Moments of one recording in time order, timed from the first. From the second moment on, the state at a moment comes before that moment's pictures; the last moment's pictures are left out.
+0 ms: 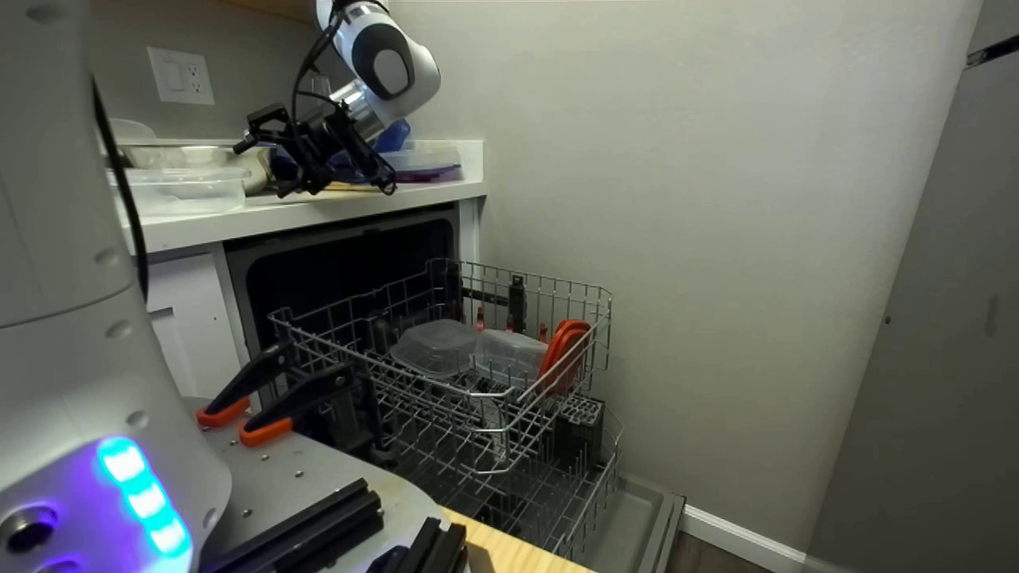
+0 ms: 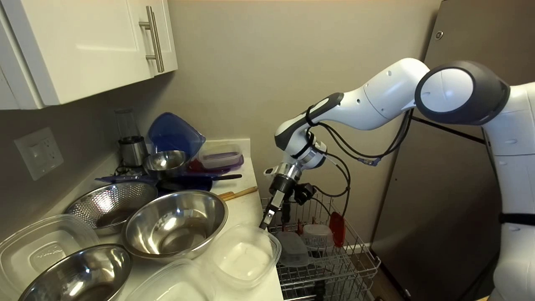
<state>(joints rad) 0.12 0.49 0.33 -1.91 0.82 1.80 -1.22</state>
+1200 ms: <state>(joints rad) 0.11 0.67 0.23 -1.82 1.02 1.50 -1.30</state>
